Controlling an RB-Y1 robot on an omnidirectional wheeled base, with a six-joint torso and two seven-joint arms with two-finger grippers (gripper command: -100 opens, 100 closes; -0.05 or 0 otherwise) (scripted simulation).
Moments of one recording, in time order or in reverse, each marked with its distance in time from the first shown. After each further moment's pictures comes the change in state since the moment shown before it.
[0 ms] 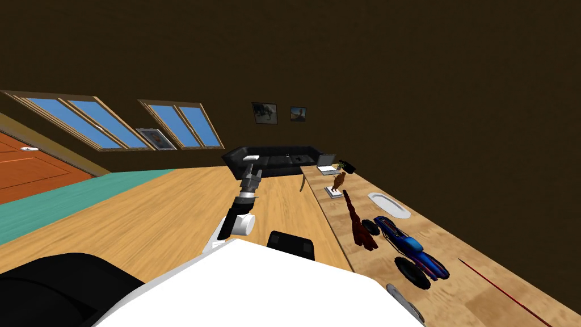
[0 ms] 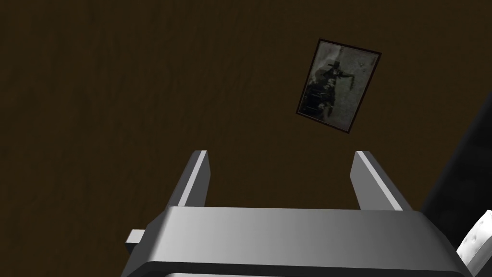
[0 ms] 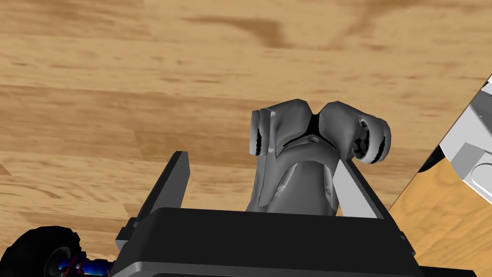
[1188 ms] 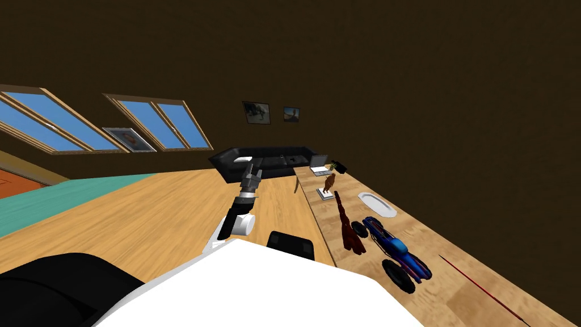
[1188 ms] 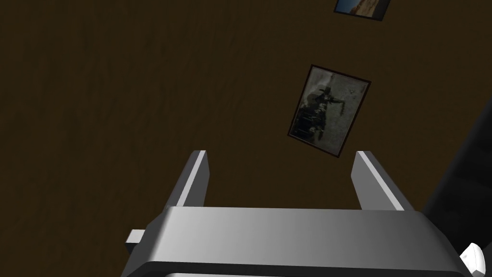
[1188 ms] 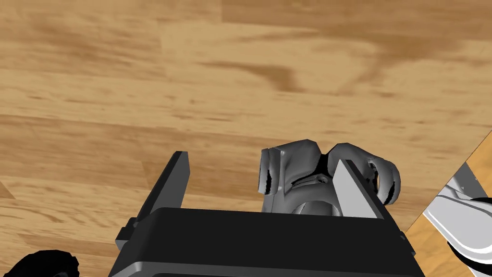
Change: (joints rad) left arm 0.000 0.000 0.000 0.000 0.000 0.000 0.000; right arm 0.211 0.014 0.133 -0.312 0.045 0.250 -0.121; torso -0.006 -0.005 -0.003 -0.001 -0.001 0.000
